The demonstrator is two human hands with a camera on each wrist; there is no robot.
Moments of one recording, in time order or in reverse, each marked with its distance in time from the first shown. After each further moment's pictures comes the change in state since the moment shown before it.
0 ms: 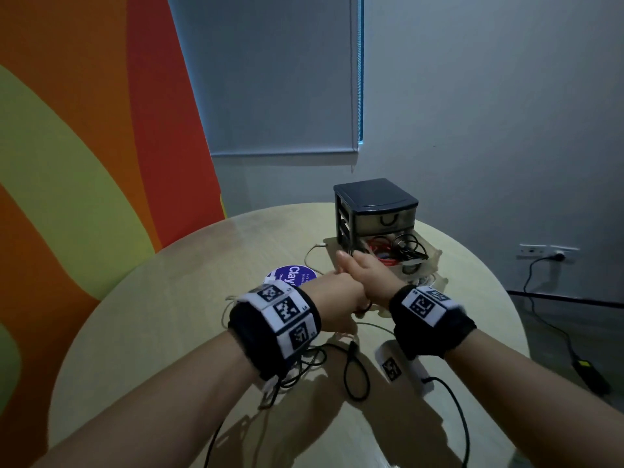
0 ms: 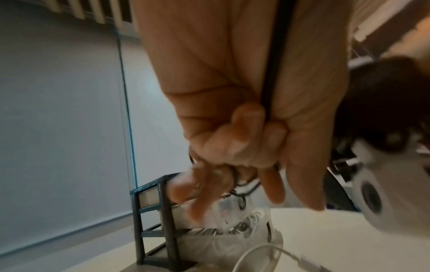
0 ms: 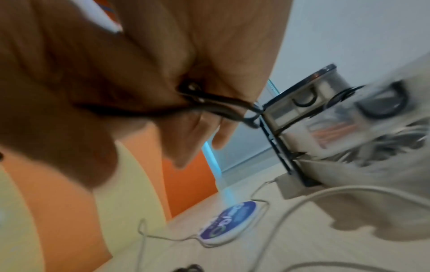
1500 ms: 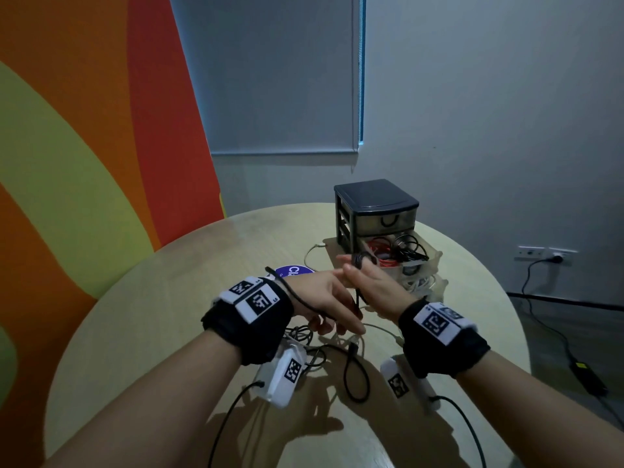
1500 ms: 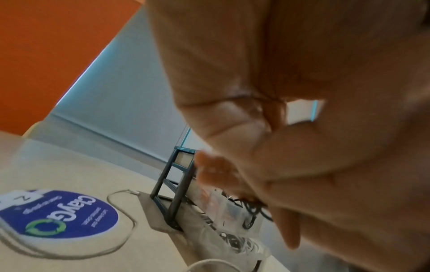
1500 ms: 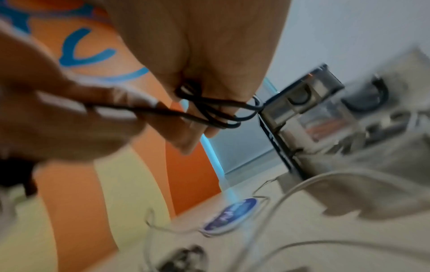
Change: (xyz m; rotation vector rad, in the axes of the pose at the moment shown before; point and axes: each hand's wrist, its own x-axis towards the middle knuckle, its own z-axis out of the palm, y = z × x) left_hand -0.014 -0.026 -0.007 -0.987 -0.233 -0.145; right_hand -0.018 0.006 -0.001 0.068 -0.055 -0.045
